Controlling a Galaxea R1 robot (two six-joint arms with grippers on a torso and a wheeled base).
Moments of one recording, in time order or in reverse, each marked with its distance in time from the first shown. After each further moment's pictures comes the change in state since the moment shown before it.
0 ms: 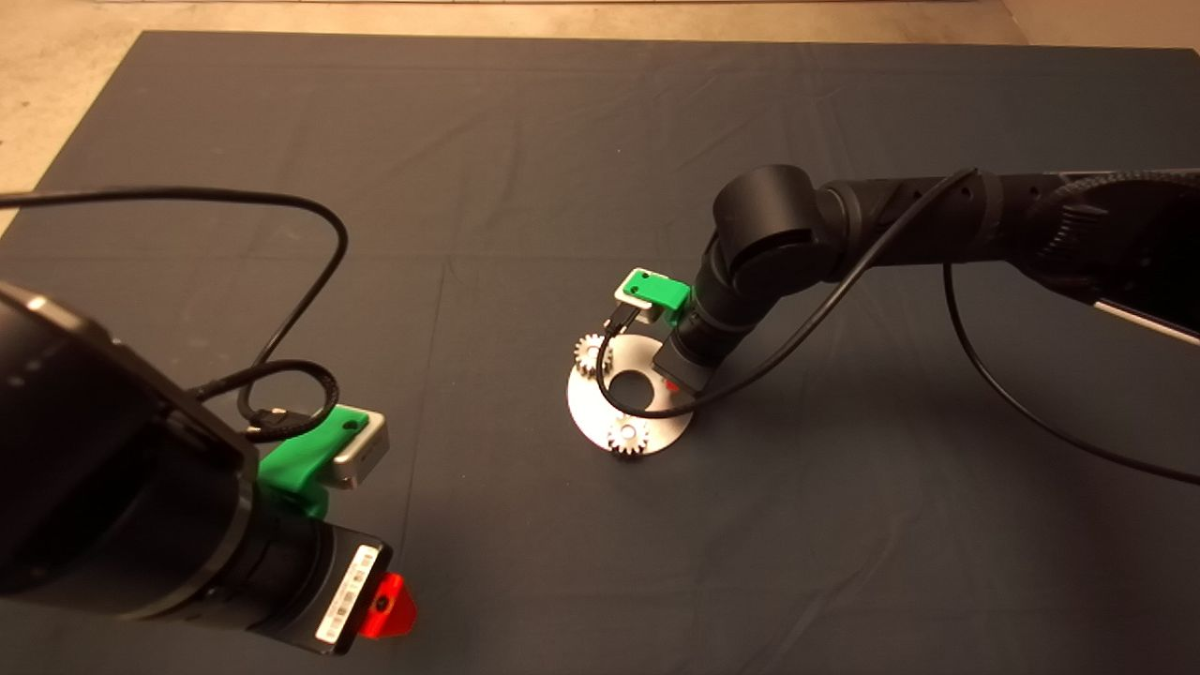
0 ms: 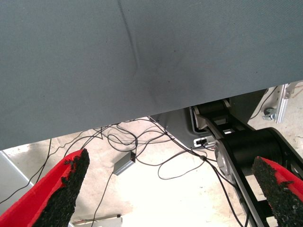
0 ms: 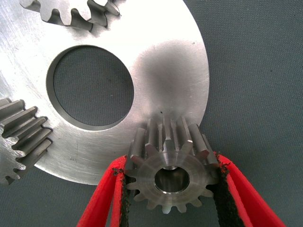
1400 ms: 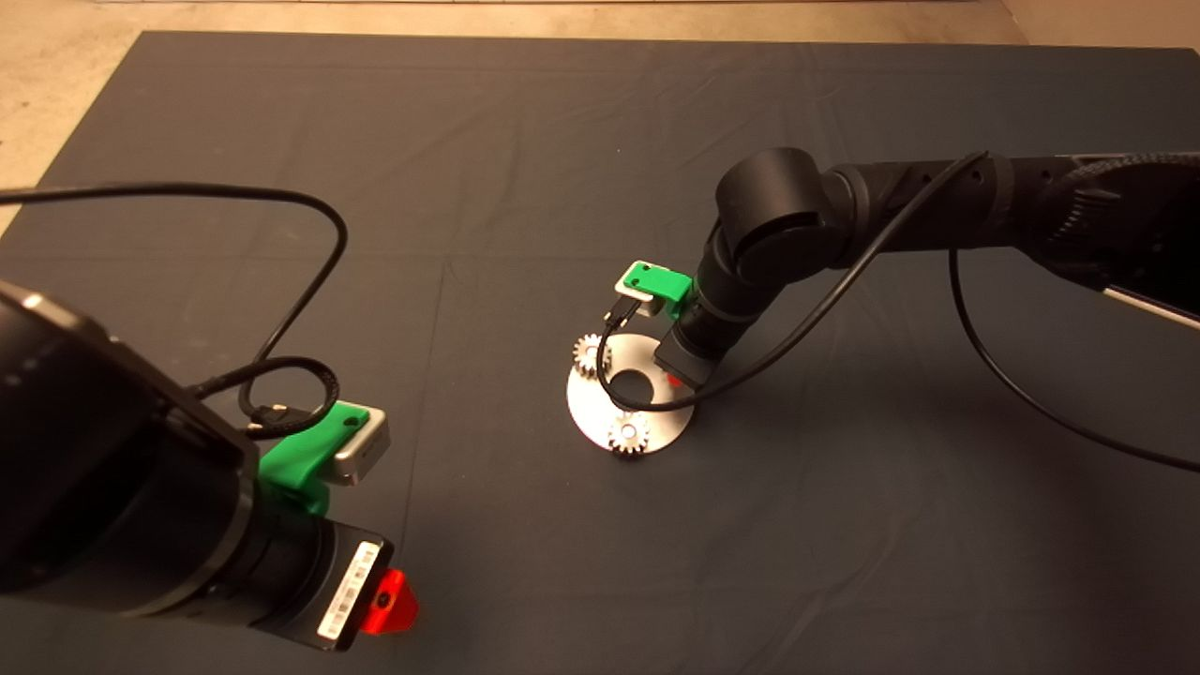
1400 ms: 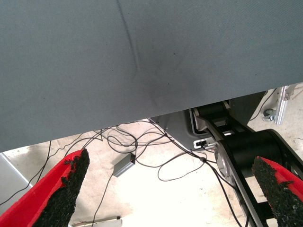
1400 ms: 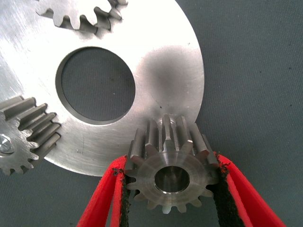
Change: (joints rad) left arm 0.000 0.000 0.000 0.008 0.000 0.000; right arm 0.027 -0.001 0.006 0.037 -0.001 0.001
